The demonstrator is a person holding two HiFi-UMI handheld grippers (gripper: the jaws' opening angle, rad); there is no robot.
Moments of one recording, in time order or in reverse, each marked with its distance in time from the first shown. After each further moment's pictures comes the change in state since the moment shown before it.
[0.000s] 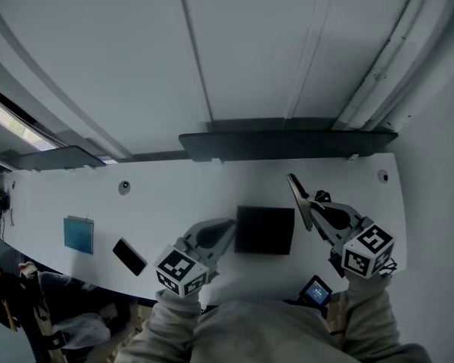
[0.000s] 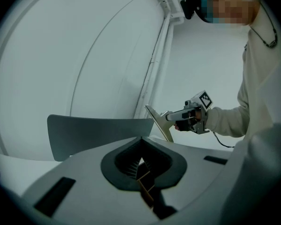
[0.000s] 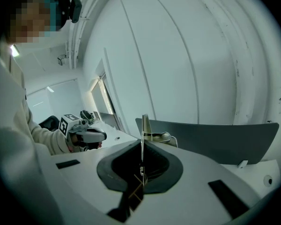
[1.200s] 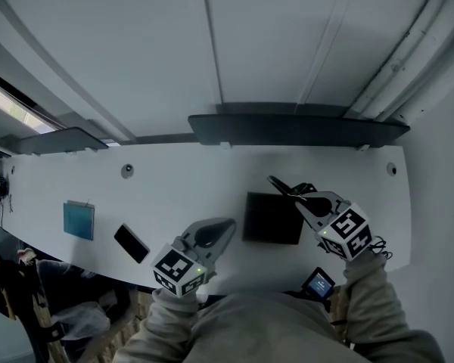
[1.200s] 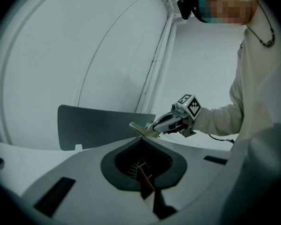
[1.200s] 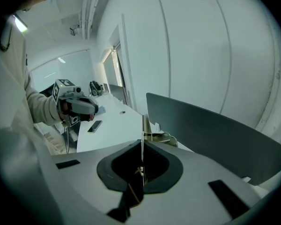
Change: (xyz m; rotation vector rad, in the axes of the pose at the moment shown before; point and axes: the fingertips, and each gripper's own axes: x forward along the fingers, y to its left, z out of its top) left arm -0.035 0.006 -0.035 -0.032 0.029 0.011; right arm 0.073 0.021 -0.062 -0.248 0.270 0.076
